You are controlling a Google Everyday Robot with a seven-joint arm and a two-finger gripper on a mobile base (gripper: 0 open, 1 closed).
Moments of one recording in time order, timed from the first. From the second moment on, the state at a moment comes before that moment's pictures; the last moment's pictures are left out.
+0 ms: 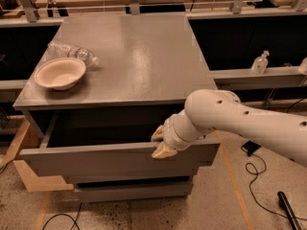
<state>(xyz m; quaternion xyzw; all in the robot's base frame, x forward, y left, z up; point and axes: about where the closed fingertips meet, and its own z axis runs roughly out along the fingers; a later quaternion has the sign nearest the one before) 0.512 -0.021 0.675 -0.72 0.65 0.08 0.25</state>
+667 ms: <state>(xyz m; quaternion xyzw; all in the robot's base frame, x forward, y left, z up) 0.513 -0.027 0.681 -0.71 0.65 0.07 0.25</state>
